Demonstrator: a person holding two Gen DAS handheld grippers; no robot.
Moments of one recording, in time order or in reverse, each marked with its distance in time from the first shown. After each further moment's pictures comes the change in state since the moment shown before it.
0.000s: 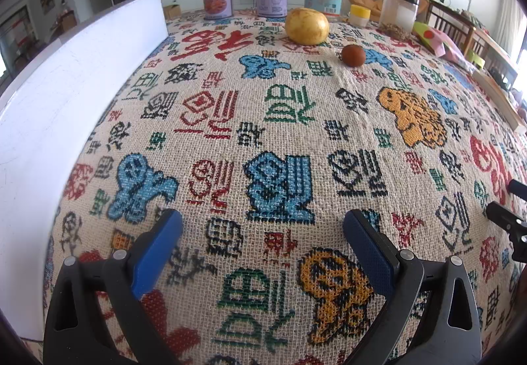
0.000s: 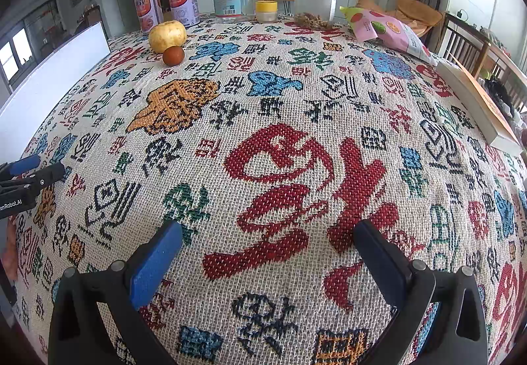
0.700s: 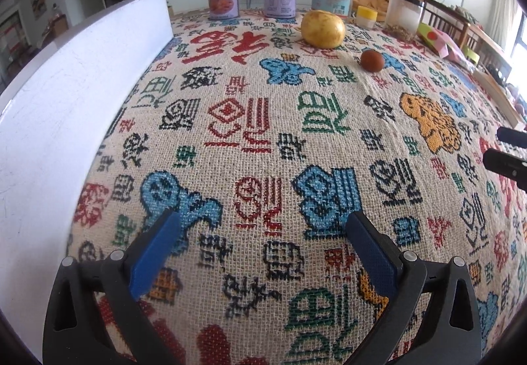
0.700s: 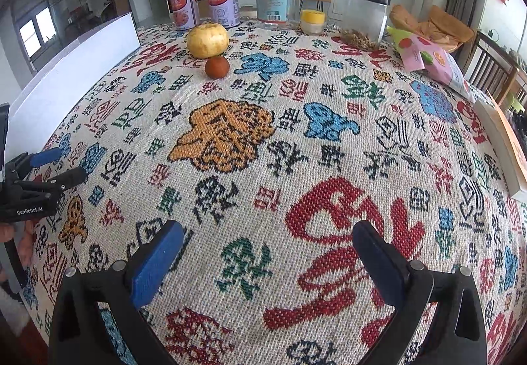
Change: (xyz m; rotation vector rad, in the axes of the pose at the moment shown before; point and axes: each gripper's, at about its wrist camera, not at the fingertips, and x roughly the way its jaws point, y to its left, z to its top) left arm 0.009 0.033 0.011 0.029 0.004 -0.029; right arm 0.003 0.046 0.054 -0.118 0.001 0.096
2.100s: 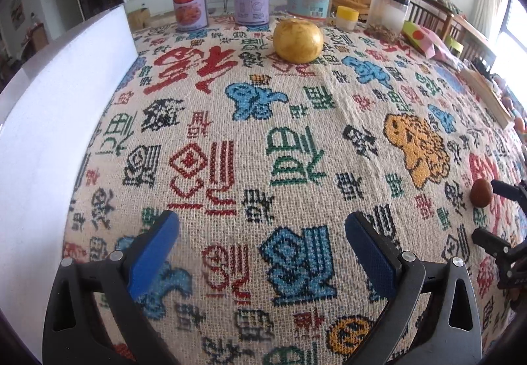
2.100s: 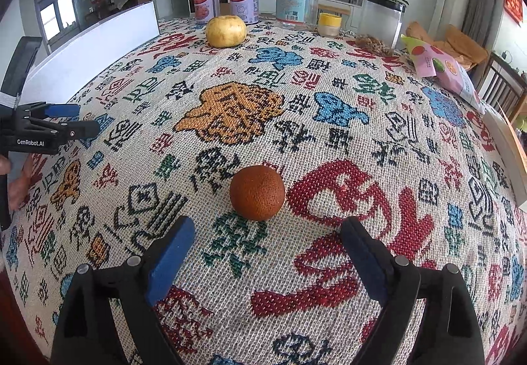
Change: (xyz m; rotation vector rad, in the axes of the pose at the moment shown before) left arm 0.021 -0.019 0.056 0.061 0.015 -0.086; right arm 0.005 -0.009 -0.039 -0.067 -0.018 0.017
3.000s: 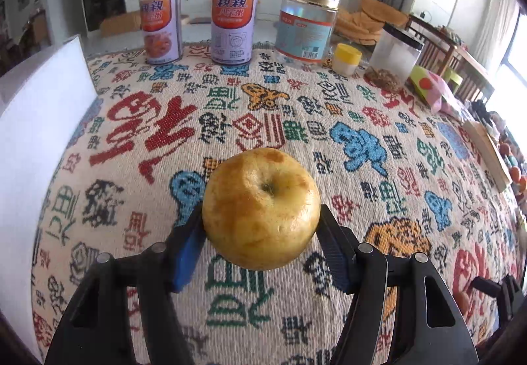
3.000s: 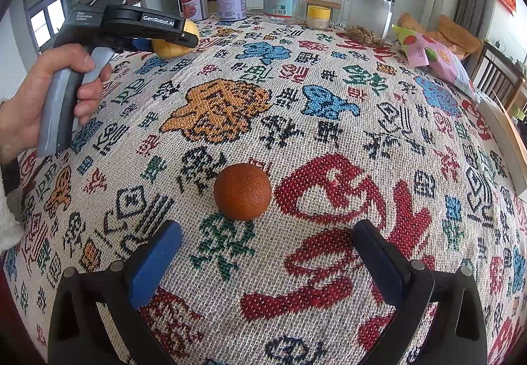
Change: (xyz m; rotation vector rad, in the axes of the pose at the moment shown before) left arm 0.023 -0.019 0.054 -0.077 -0.038 -0.058; right arm 0.004 -0.006 0.001 0.029 0.019 -0.015
